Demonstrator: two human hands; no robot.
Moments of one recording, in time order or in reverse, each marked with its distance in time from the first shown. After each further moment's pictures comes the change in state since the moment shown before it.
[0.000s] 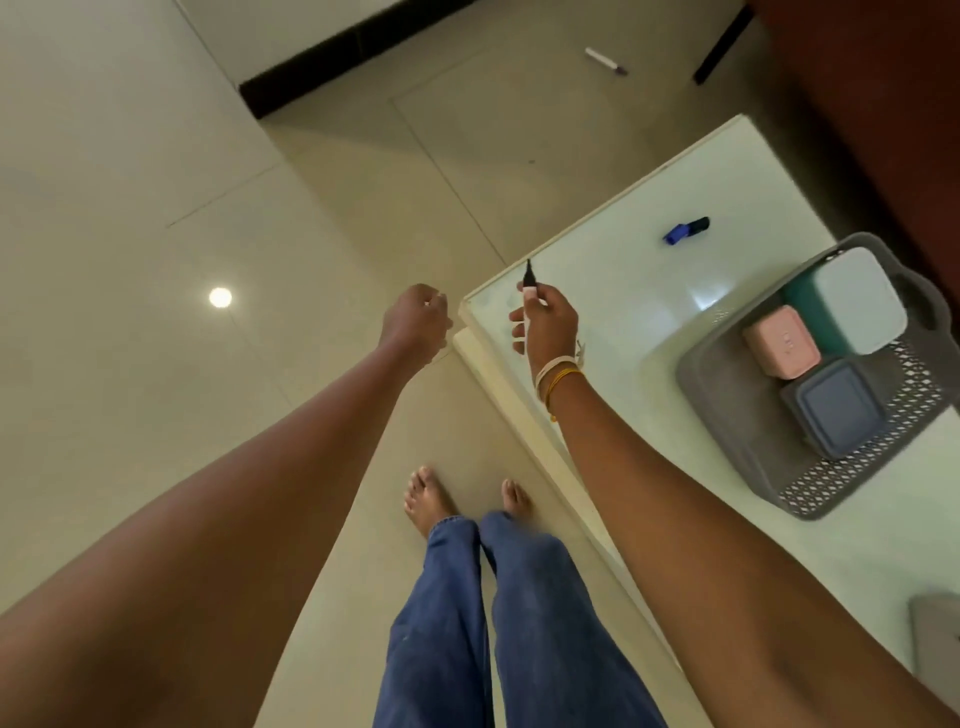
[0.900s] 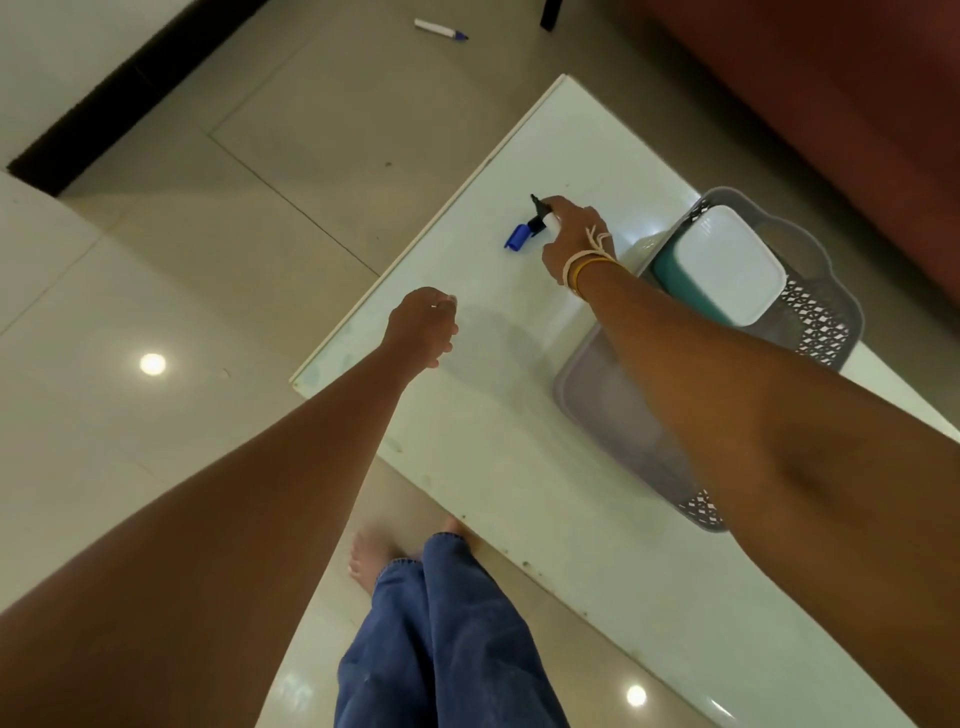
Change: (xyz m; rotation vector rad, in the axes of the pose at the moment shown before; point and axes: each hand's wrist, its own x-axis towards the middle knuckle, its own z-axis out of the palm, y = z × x) left_hand 0.008 0.124 0.171 0.207 -0.334 0.091; right_hand 0.195 -0.059 -0.196 -0.974 0.082 -0.150
